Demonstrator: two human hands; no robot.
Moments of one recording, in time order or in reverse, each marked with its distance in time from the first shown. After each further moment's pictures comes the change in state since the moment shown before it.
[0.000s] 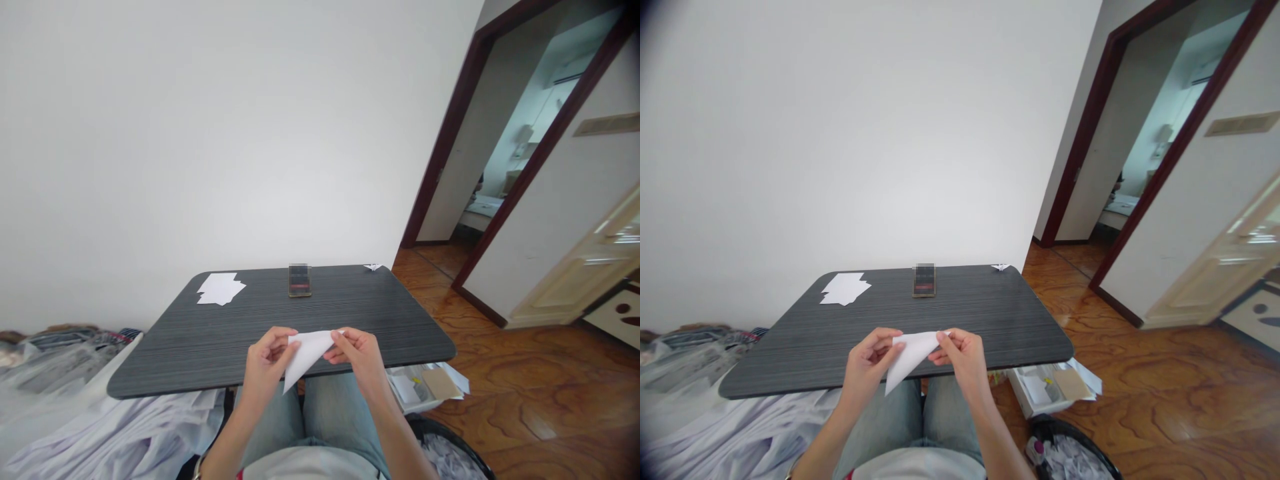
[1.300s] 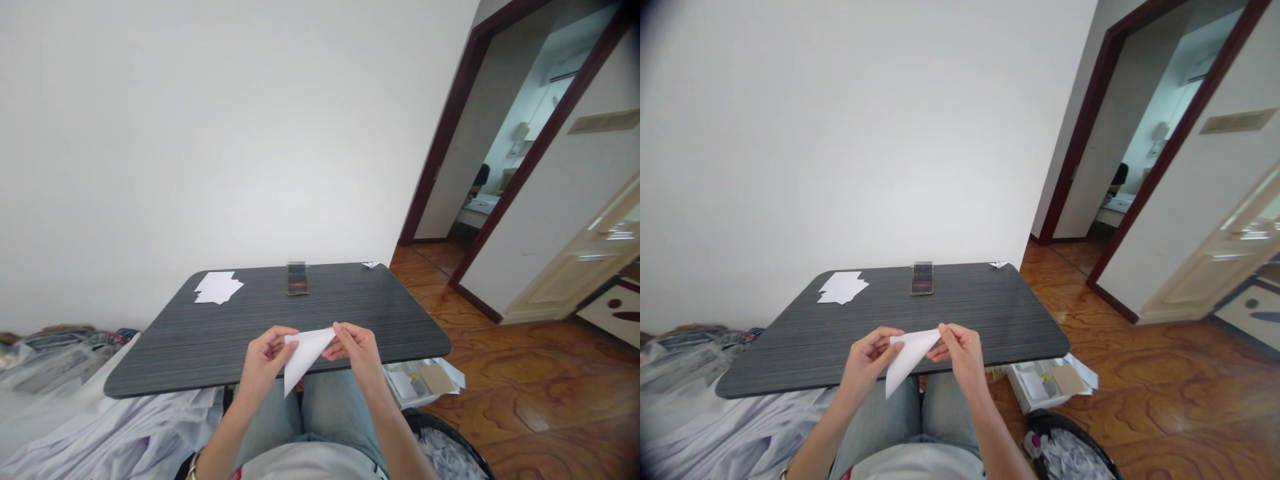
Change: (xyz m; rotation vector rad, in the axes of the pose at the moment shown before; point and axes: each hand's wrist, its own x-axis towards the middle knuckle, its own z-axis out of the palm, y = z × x) left_hand 0.003 0.001 -0.001 -0.125 -0.091 -0.117; right_hand 0.000 -0.003 0.002 0.025 -0.003 -0.035
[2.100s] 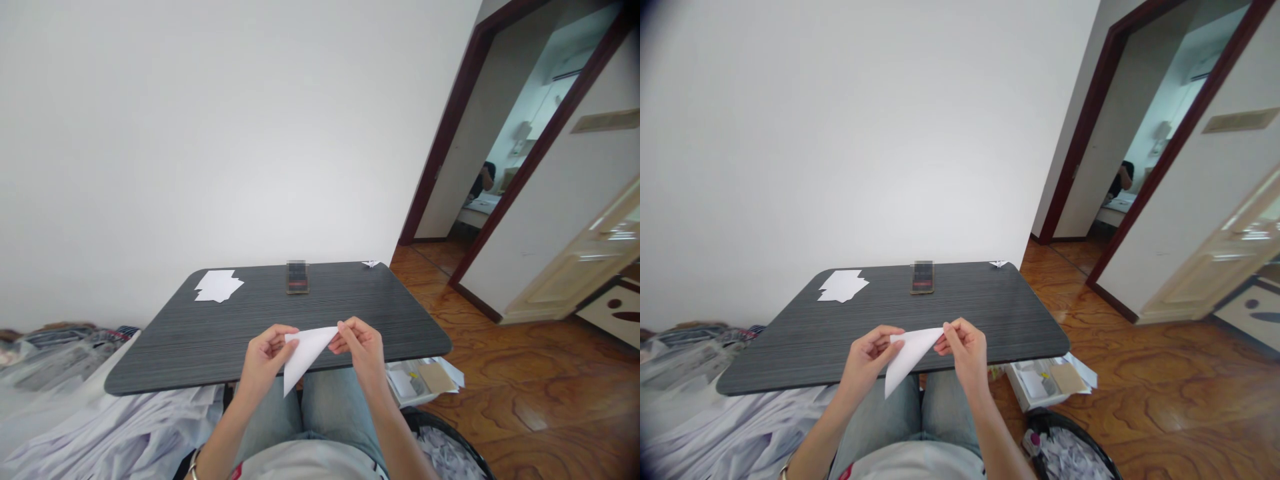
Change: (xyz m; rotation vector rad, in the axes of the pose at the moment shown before) left_hand 0.000 0.002 0.001 0.017 0.006 0.007; right_hand 0.001 0.001 -0.004 -0.092 0.086 -0.121
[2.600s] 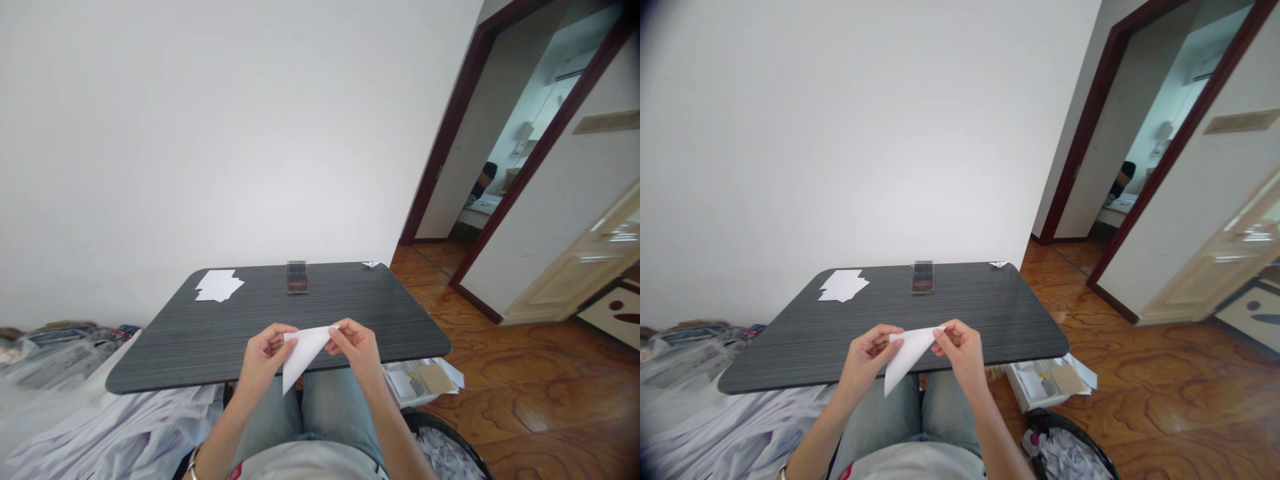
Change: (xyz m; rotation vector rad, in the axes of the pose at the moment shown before) left_hand 0.001 0.002 -0.002 0.019 0.011 -0.015; right_hand 0.001 0.001 -0.001 -0.029 -0.084 0.013
